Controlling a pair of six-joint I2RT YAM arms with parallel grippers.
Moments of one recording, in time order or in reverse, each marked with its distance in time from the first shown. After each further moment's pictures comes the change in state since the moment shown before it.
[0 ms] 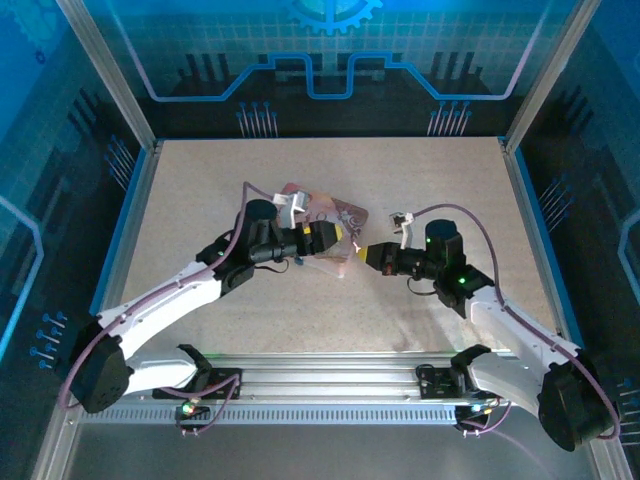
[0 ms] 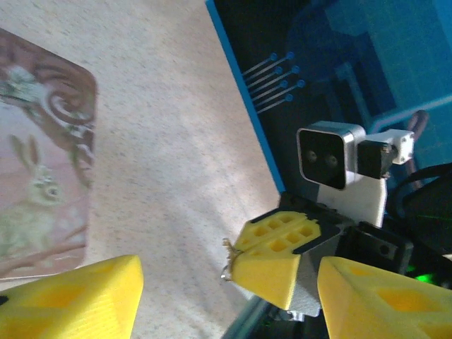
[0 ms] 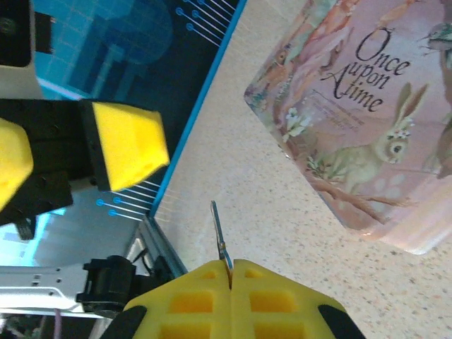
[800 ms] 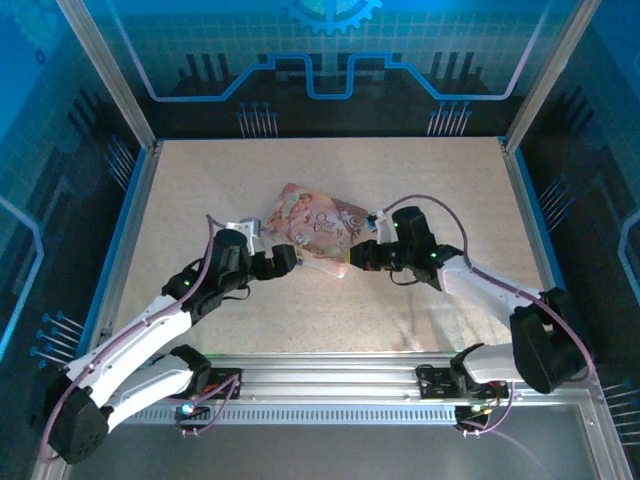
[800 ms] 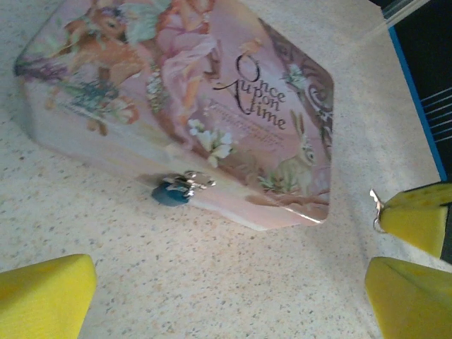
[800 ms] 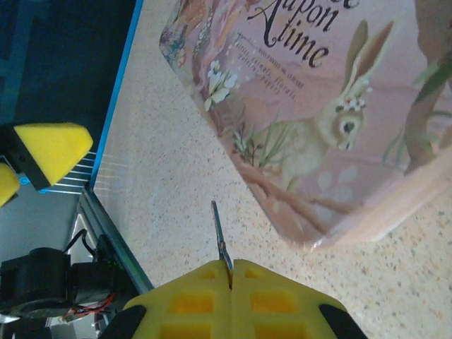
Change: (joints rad) left arm 0.111 -0.296 -0.246 -0.293 -0.303 0.146; right arm 0.070 0.336 0.170 -0.106 0.063 -0.095
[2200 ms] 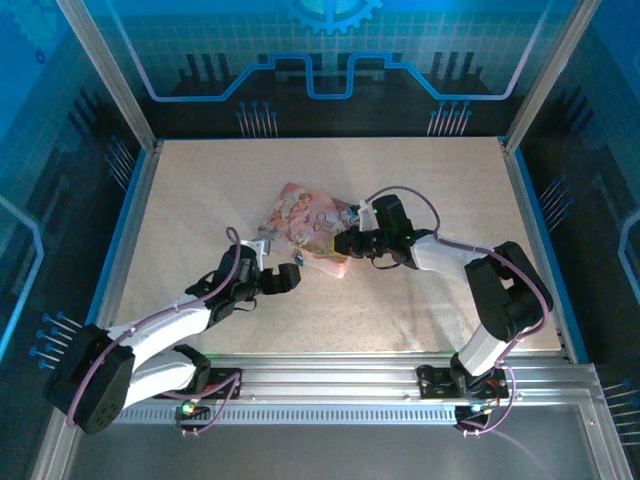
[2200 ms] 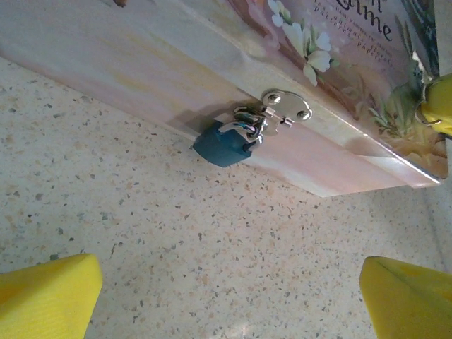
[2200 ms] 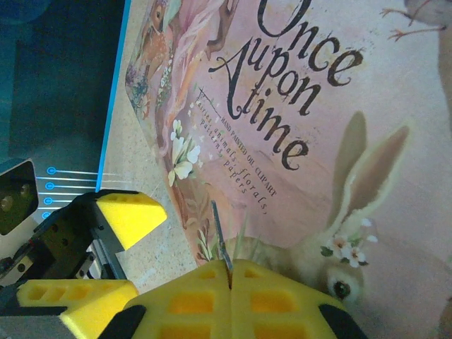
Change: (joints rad) left arm 0.030 0.209 -0.225 0.359 0.101 0.050; right arm 0.002 0.308 0.140 0.137 -0.033 0.056
